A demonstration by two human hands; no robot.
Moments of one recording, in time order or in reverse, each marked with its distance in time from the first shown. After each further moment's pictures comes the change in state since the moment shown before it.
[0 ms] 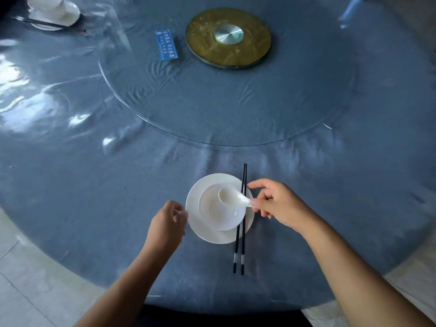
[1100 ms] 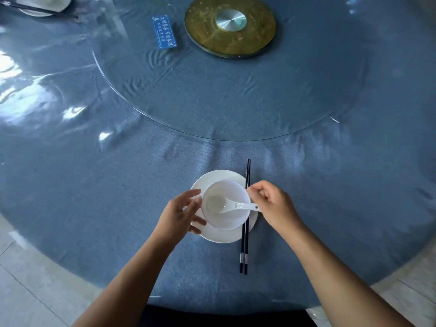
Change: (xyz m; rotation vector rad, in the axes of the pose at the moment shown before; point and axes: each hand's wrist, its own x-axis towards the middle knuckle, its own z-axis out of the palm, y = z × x) left_hand 0.012 0.020 0.007 -0.422 -0.234 0.017; right_hand 0.016 0.028 0.037 -0.063 0.313 -0.009
